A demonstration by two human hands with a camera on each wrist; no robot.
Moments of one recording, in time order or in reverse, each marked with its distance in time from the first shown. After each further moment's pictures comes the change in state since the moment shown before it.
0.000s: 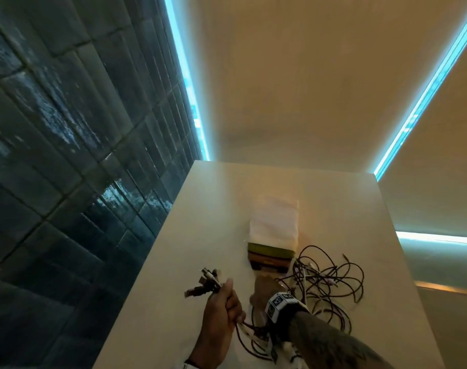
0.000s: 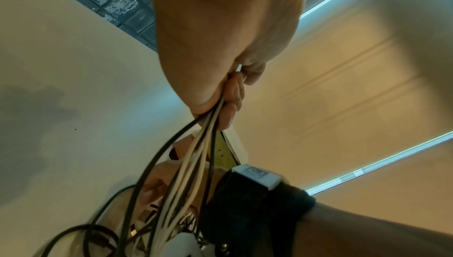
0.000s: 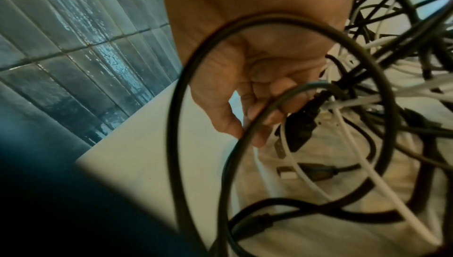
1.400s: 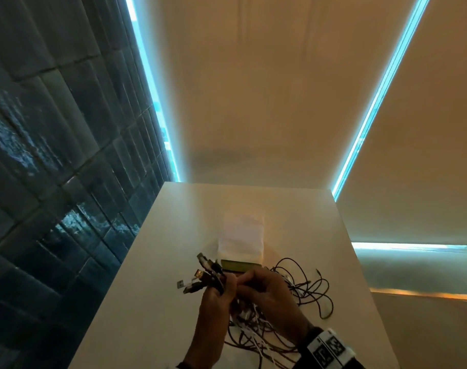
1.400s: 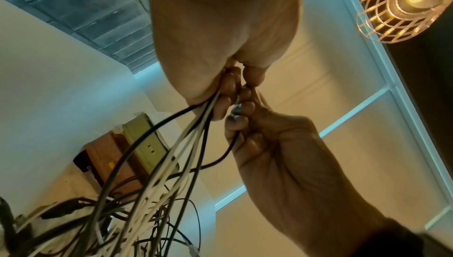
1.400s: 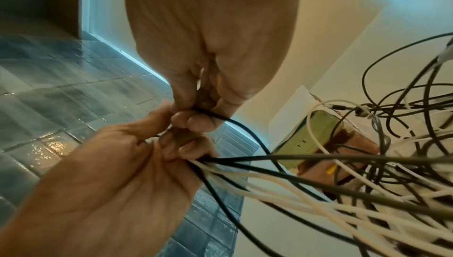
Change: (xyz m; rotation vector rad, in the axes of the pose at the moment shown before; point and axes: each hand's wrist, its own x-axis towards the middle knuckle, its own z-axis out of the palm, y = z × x) left_hand -0.025 0.006 0.066 0.407 -0.227 0.378; right_hand -0.145 0.024 -0.077 1.194 0.293 -0.646
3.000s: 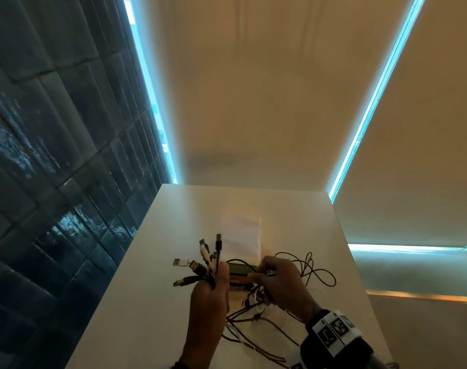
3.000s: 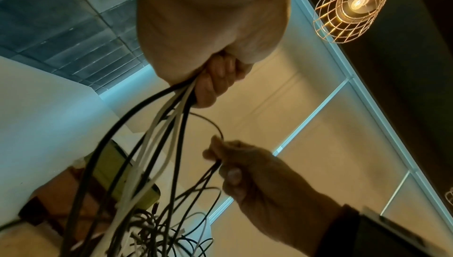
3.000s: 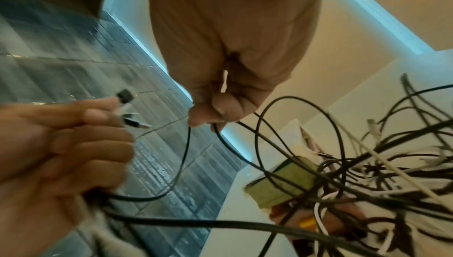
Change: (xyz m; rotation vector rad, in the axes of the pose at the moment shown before) left_hand -0.008 0.034 0.011 0.183 0.198 0.052; right_hand 0.019 0.000 -0.036 -0.382 0.211 0.101
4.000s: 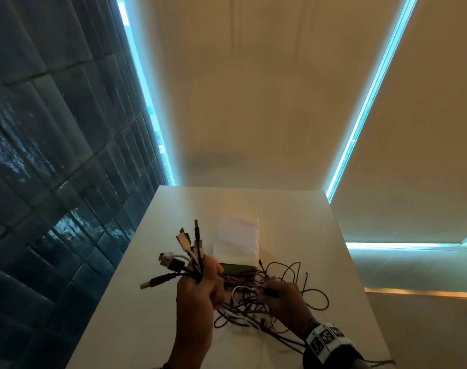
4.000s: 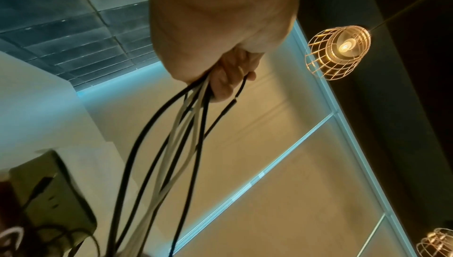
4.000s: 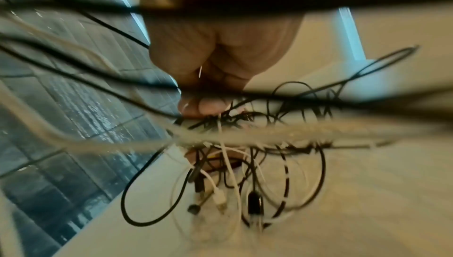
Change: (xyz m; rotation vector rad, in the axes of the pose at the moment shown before) left_hand -0.010 0.032 -0.009 -0.401 -0.126 0.144; right_hand -0.002 0.084 0.000 -0.353 -0.029 -0.151
